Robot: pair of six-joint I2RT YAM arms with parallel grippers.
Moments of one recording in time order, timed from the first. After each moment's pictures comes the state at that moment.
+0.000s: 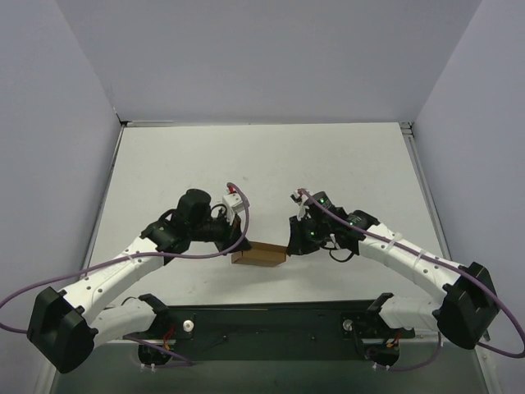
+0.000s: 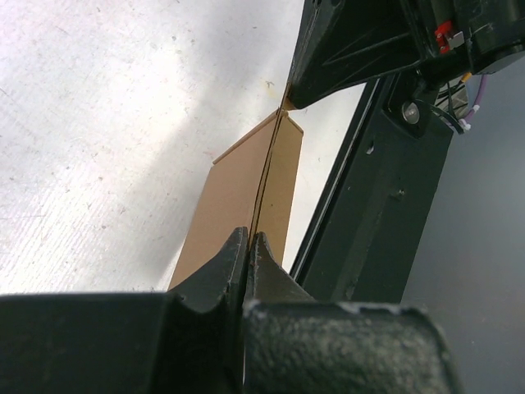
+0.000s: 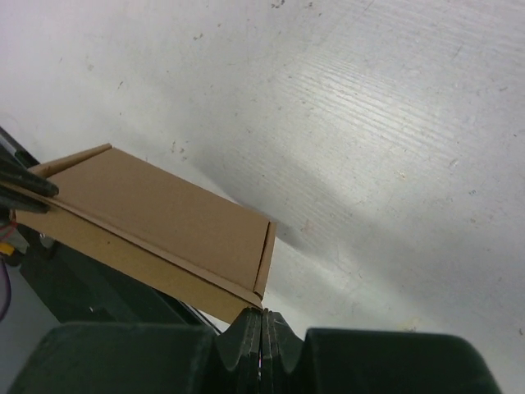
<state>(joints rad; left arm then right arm) -0.64 1.07 0.75 -0.30 0.61 -0.11 0.75 1.20 0.83 -0.55 -0.24 0.37</state>
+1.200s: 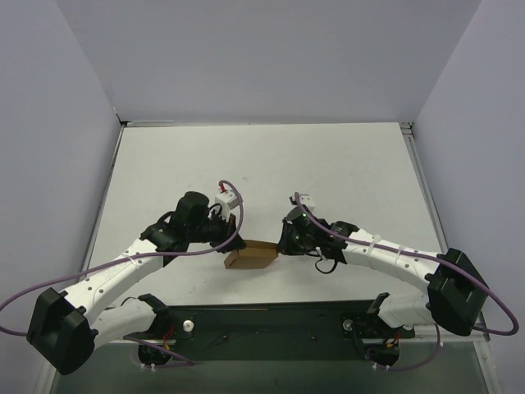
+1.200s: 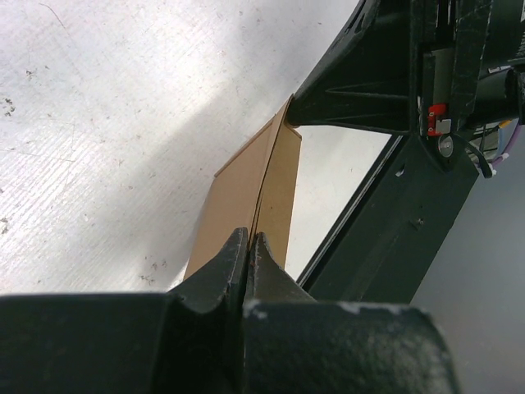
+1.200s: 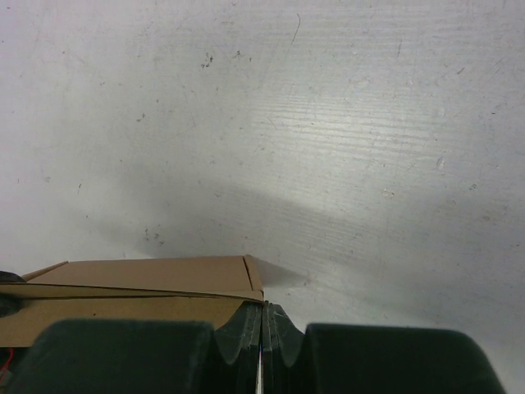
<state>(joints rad) -0.63 1.07 0.71 -0.30 0.47 -0.25 0.89 1.30 0.75 -0.32 0.07 0.77</state>
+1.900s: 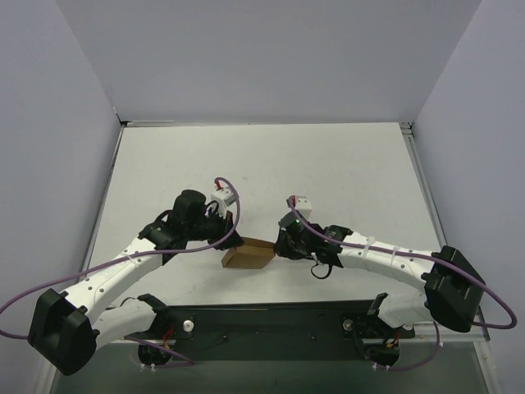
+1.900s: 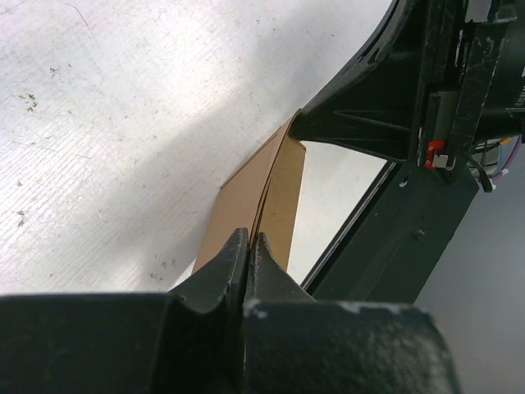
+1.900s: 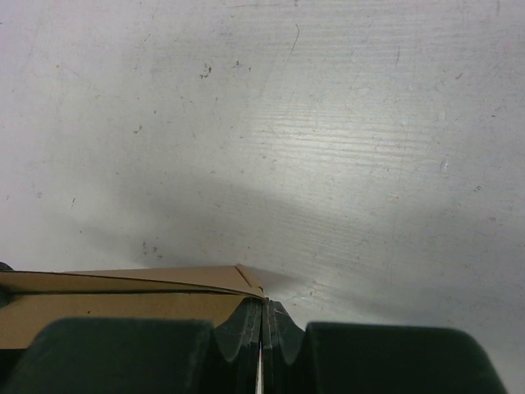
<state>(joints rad) -0.59 1.07 0.71 -0.30 0.47 -0.27 0.96 1.33 0.75 -0.29 0.18 0.82</state>
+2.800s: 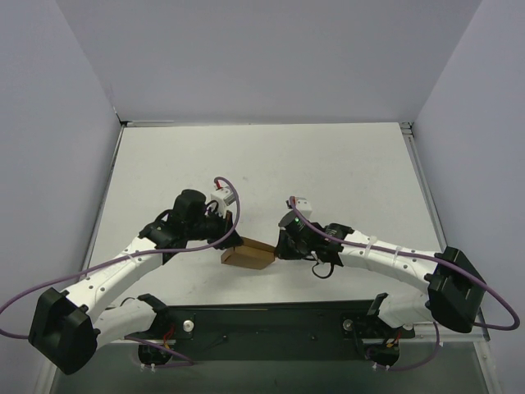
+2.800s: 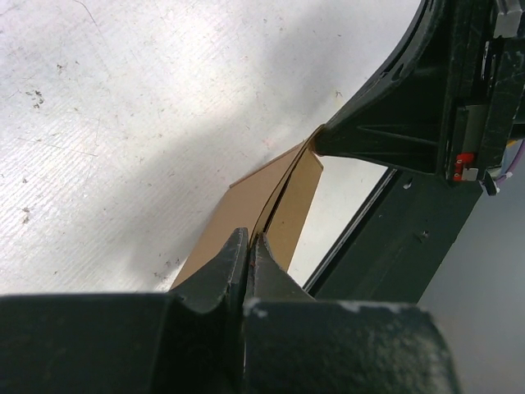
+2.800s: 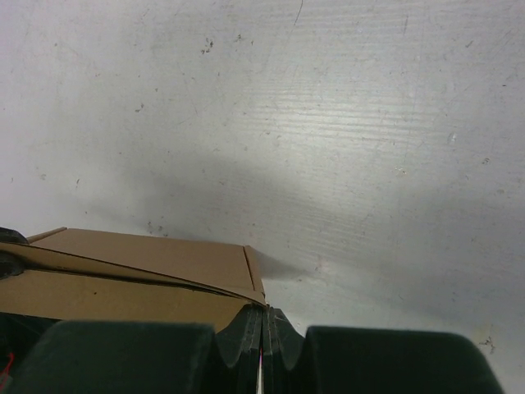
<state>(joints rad) -0.59 1.08 0.71 -0.30 0.46 -0.27 0.96 1.32 0.79 -0.38 0.14 0.85</state>
